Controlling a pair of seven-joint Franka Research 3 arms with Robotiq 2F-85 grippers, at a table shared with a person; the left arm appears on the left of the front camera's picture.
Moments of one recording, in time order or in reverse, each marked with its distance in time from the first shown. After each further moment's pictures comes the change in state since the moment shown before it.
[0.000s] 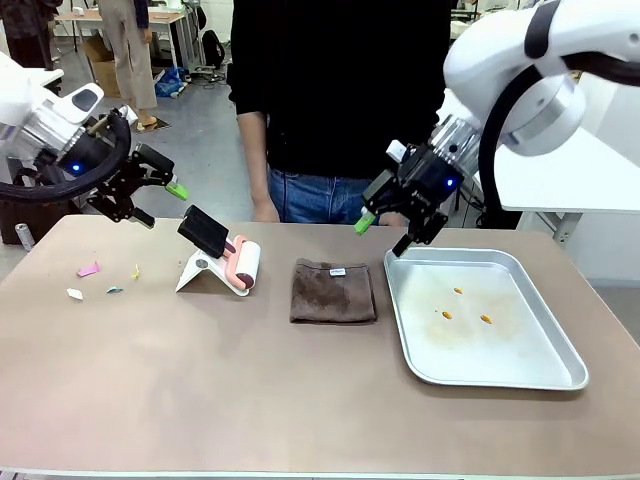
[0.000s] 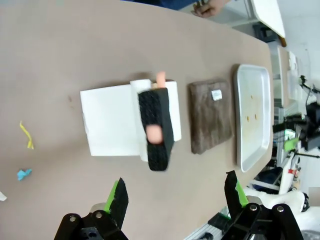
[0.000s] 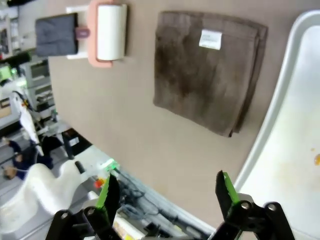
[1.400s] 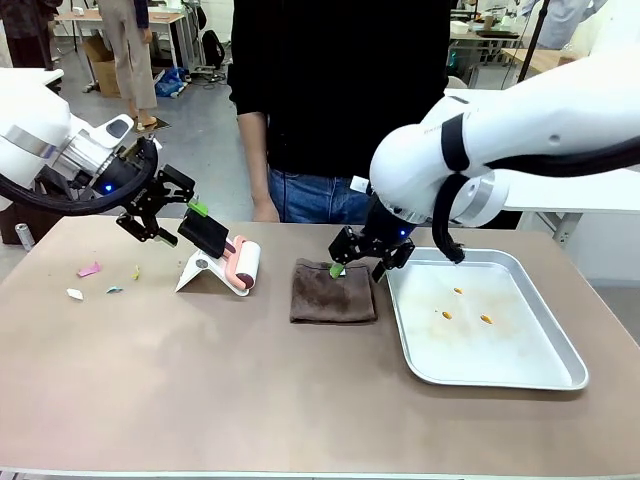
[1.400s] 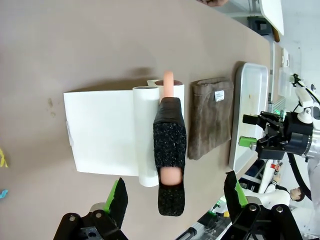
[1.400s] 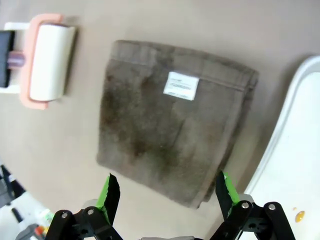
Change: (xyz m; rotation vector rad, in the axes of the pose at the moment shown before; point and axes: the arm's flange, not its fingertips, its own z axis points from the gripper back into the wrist) left arm 0.022 0.025 -0.054 -0.075 0.102 0.086; right arm 0.013 0.004 -0.092 -0.307 -0.191 0.108
